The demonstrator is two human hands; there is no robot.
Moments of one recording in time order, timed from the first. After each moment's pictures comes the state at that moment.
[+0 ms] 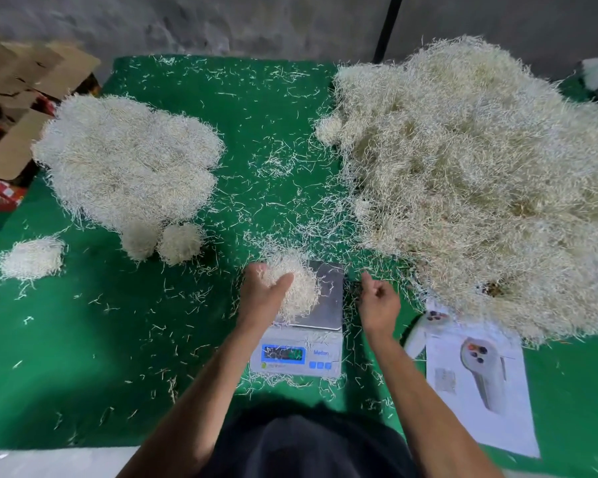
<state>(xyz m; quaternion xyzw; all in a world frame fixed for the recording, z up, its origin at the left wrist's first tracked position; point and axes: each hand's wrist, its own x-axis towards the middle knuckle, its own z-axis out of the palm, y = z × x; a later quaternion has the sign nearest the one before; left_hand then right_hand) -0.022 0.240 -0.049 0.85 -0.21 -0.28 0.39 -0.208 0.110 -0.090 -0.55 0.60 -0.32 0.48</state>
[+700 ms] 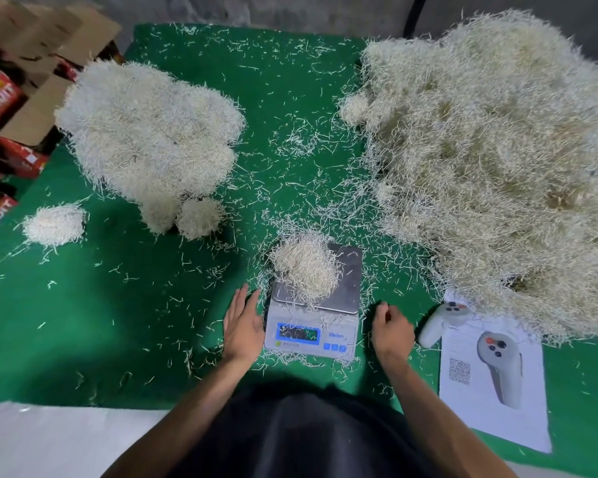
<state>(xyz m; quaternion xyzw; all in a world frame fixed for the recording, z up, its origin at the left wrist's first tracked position) -0.028 0.349 -0.137 0.90 -0.31 -0.20 0.24 -0.248 0.153 -0.140 -0.69 0.65 -0.13 0.30</state>
